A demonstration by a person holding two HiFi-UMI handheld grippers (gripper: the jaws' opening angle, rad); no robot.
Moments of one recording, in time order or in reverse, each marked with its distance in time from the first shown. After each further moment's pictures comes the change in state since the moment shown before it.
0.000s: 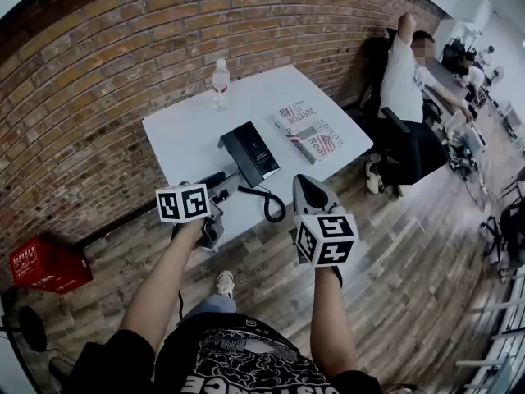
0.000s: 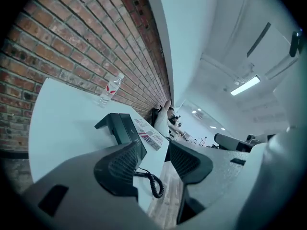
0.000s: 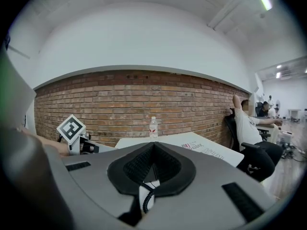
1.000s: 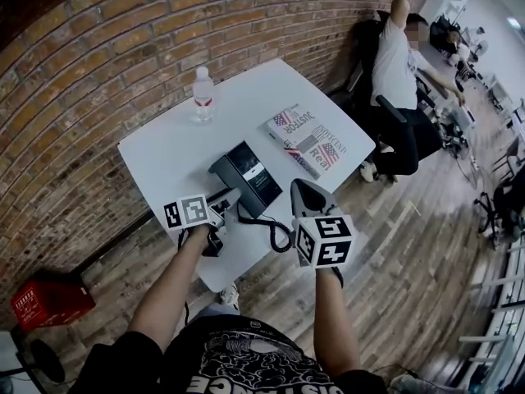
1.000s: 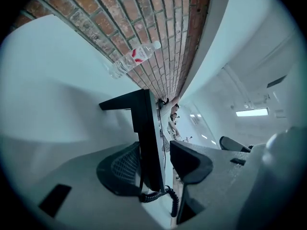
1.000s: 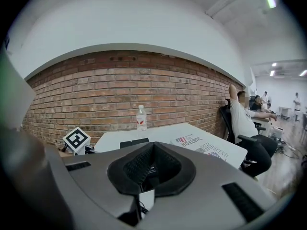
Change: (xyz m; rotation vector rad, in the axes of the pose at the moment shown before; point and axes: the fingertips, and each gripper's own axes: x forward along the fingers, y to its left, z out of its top) left arm 0.103 0.104 -0.005 -0.324 0.134 -0.099; right arm 0.120 -0.039 -0.016 0.035 0.124 -0.095
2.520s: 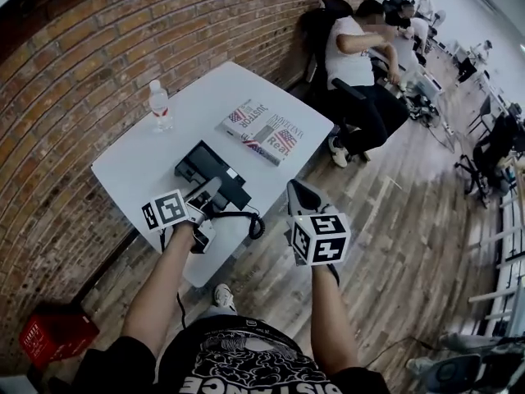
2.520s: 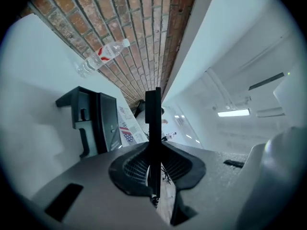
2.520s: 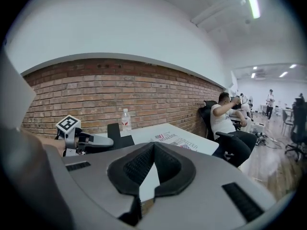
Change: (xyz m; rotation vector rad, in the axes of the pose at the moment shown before) left arm 0.007 -0.102 -0.003 0.042 -0.014 -0.188; right arm -0.090 -0.054 -0.018 0.072 -0.025 -0.175
